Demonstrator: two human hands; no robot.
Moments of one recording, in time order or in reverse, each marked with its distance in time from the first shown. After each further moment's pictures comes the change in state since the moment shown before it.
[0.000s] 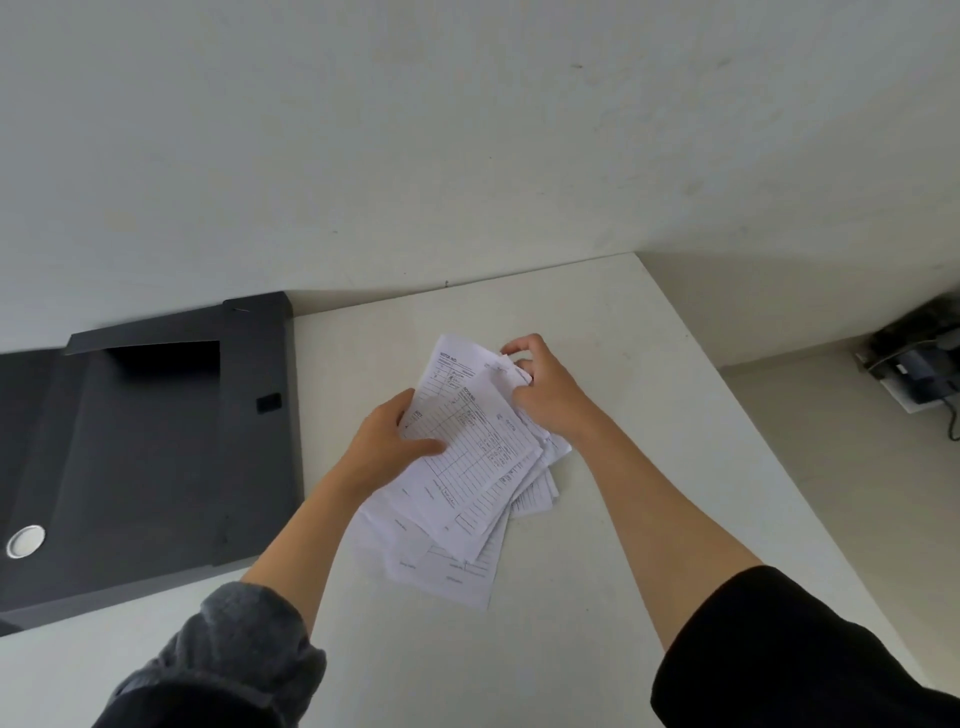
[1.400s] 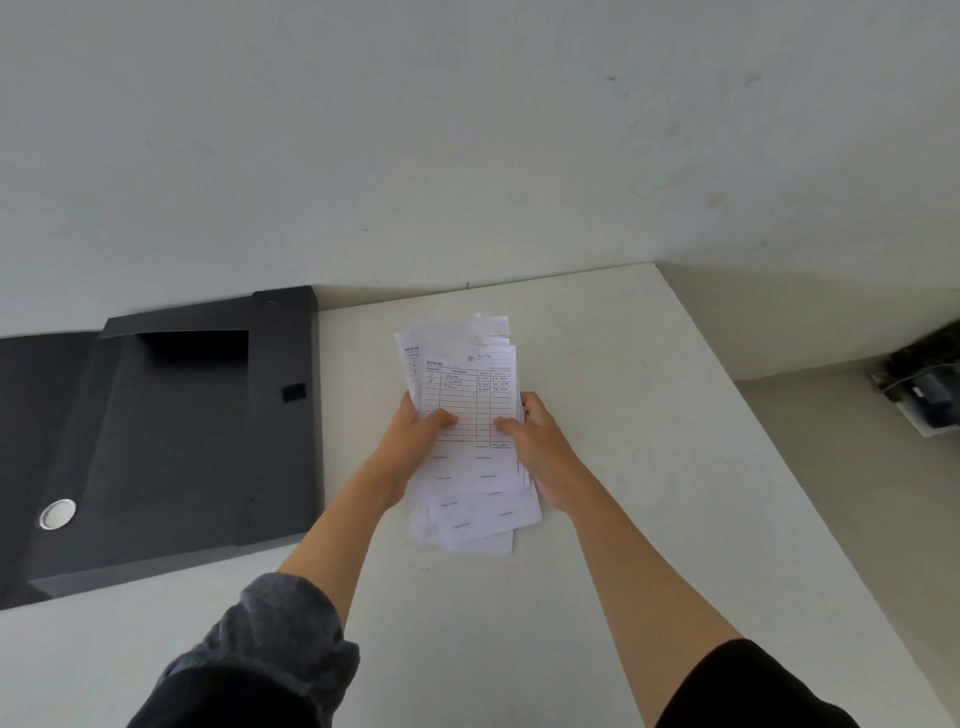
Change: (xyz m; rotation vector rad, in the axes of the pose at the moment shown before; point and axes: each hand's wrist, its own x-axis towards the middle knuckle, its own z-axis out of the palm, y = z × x) left_hand -0.009 0.012 0.010 -0.572 0.044 -0.175; right_hand -0.028 0.013 0.053 0.356 0.030 0.203
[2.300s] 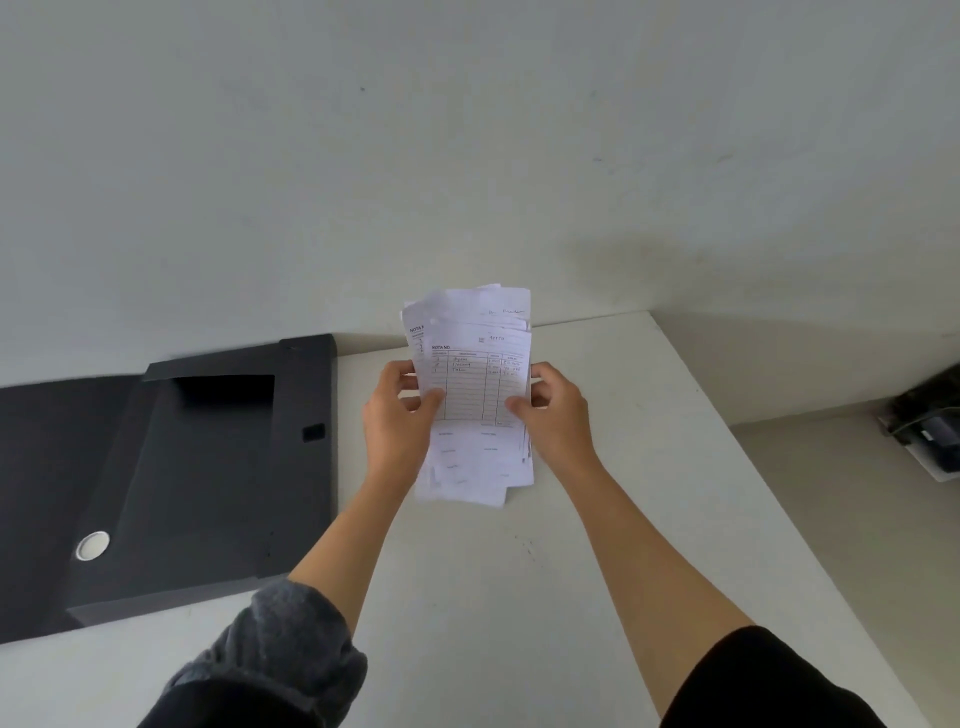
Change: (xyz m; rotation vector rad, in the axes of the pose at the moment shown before) left_hand -0.020 0.064 0.003 0.205 0.446 0.437; right_hand -0.007 -0.066 -0.013 -0.203 0.277 -0.406
